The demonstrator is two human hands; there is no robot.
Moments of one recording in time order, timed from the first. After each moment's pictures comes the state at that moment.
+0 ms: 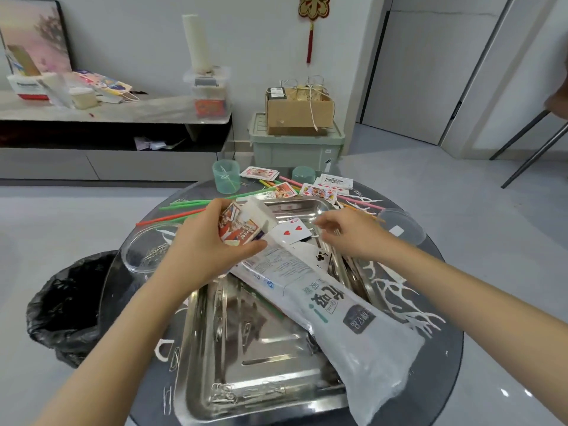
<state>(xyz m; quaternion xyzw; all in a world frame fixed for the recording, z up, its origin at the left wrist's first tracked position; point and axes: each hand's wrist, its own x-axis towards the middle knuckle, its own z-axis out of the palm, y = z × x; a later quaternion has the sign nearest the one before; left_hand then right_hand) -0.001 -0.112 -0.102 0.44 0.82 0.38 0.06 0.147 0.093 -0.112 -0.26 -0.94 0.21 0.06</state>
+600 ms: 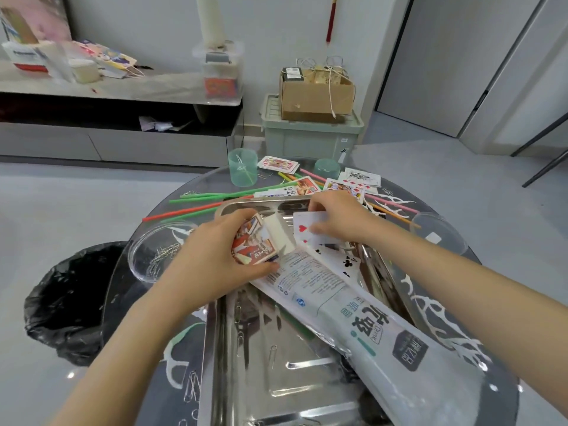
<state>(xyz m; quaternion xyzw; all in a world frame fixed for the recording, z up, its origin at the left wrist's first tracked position) -0.040 -0.113 -0.123 0.51 0.80 0.31 0.07 0.053 0.114 -0.133 -0.23 -0.96 0.13 0.04</state>
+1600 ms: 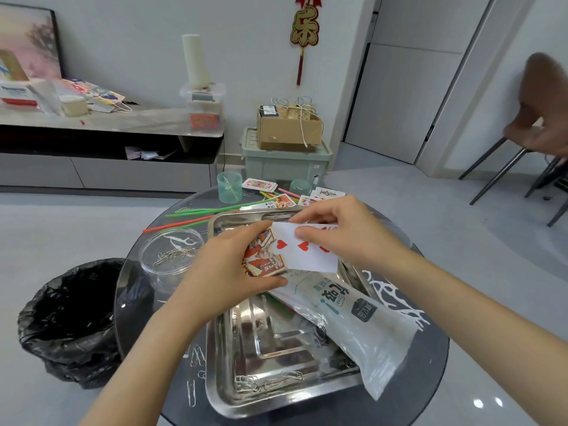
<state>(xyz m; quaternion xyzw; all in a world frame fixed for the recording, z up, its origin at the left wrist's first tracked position) 0.009 -0.141 -0.105 0.58 0.74 0.36 0.02 0.151 -0.001 -0.045 -0.21 -0.88 0.38 0.21</state>
